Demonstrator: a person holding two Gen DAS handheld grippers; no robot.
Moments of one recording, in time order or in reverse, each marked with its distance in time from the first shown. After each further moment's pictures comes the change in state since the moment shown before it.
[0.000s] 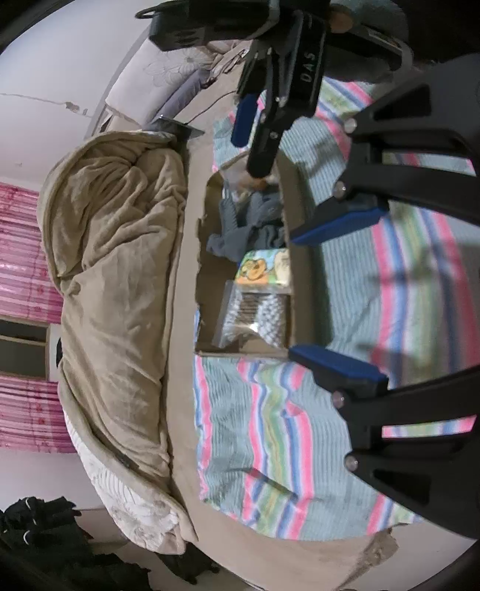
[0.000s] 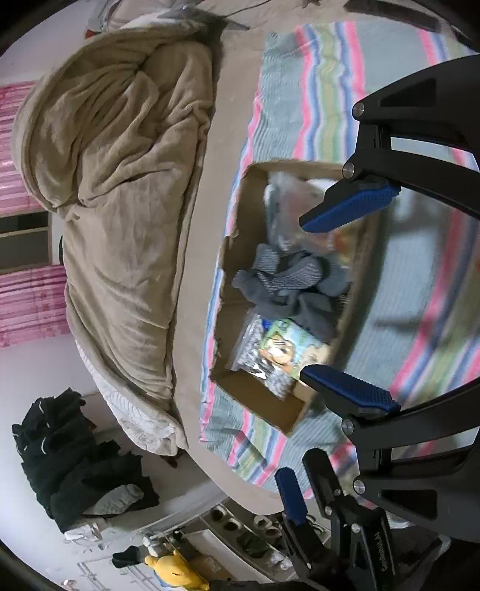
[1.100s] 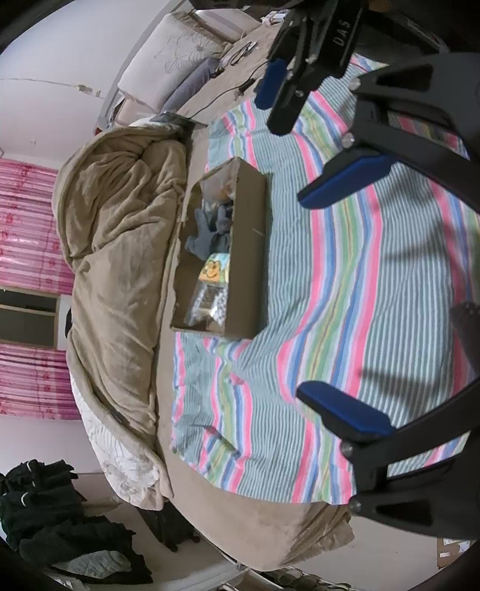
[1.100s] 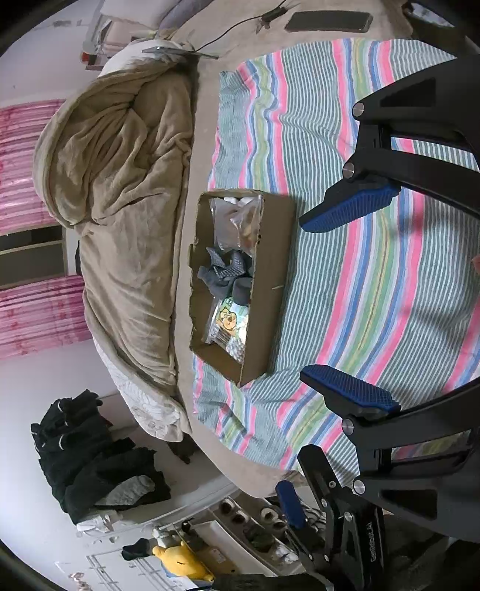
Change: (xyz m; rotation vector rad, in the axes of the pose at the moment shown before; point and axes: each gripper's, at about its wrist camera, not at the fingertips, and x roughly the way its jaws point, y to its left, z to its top) left arm -0.070 -0.021 -0.065 -0.062 -0.043 0.084; right arm -0.088 0.026 -0.075 0.040 -0.067 -0.014
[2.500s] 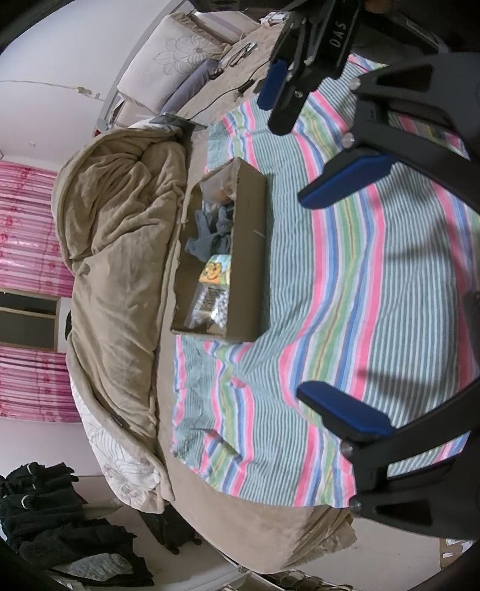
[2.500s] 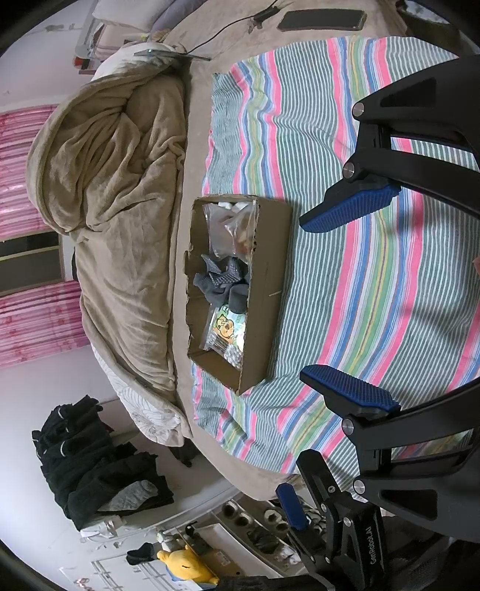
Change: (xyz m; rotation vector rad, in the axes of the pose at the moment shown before) left arm 0.005 0.002 0.002 0.009 -0.001 -0.004; right arm 0.003 -0.009 -0.002 0.023 0.003 -0.001
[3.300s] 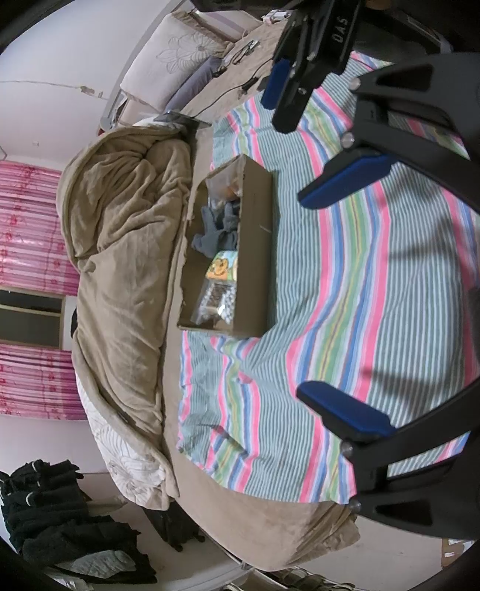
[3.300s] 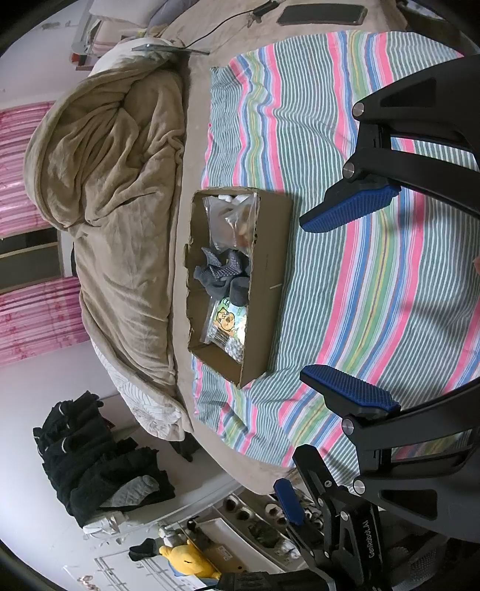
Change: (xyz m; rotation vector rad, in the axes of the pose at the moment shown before) left arm -0.002 0.001 0.001 0.000 -0.024 0.010; right arm 0.001 0.002 0.002 0.006 0.003 0.023
